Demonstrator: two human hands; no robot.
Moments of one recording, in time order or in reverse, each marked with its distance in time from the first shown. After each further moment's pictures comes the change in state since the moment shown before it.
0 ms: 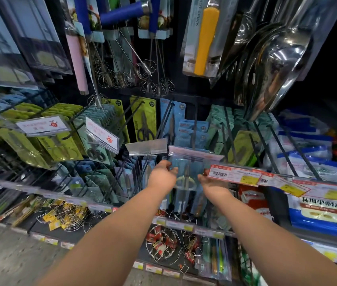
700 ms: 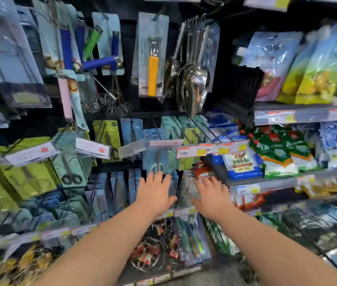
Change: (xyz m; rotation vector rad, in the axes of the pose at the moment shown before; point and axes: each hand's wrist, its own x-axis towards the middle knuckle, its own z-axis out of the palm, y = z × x) left_hand -0.114 -0.025 -0.044 1.056 -0.175 0.761; right_hand -0.180 0.025 0.021 -0.630 0.323 0.012
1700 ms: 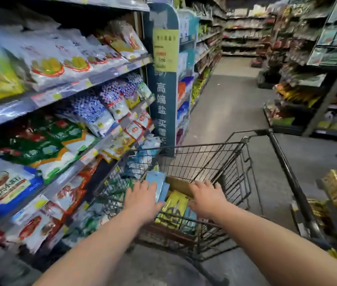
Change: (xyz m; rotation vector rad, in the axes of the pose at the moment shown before) left_hand -0.096 0.510 0.041 0.110 -0.096 0.910; right_hand -0.383 0.379 0.052 0.150 -0.024 0.898
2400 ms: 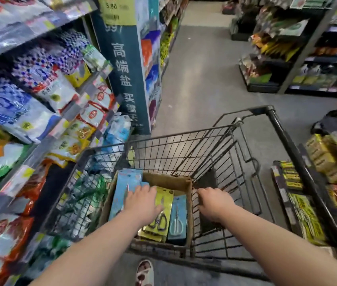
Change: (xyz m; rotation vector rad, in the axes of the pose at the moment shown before) left_hand 0.207 0.036 0.063 0.059 -0.305 0.219; right_hand 0.138 0.101 0.045 0.158 -0.265 0.267
